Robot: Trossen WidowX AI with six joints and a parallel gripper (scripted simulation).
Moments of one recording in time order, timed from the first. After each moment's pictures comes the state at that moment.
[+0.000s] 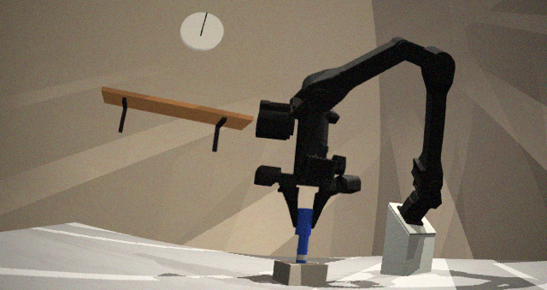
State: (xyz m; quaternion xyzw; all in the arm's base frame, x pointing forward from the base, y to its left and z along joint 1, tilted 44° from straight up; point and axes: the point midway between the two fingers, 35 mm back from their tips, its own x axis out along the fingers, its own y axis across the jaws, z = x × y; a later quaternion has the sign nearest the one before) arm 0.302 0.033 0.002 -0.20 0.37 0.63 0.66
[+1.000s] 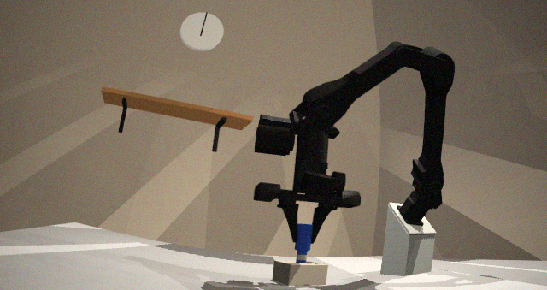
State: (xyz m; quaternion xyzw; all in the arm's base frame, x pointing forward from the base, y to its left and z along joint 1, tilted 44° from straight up) arm 0.298 0.053 -0.019 -0.19 0.37 0.63 0.65
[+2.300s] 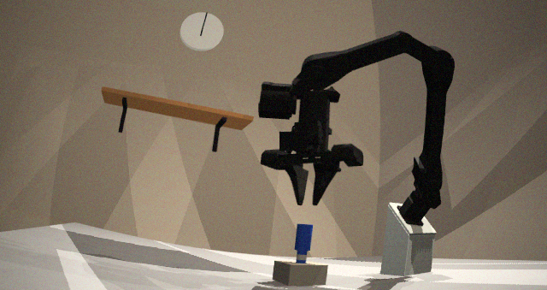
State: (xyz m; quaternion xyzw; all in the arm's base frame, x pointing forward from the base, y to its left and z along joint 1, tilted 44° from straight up) arm 0.303 0.004 0.033 0.06 0.57 0.45 0.68
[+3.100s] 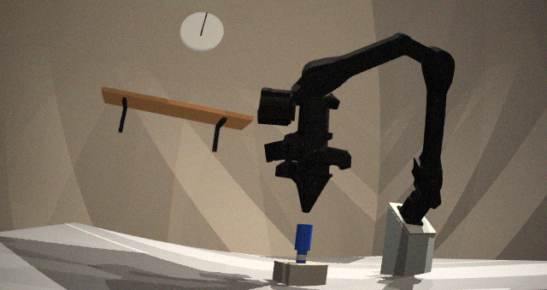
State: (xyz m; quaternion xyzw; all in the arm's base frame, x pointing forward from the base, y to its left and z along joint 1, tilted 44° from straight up) arm 0.303 0.013 0.022 0.25 0.68 0.27 0.64
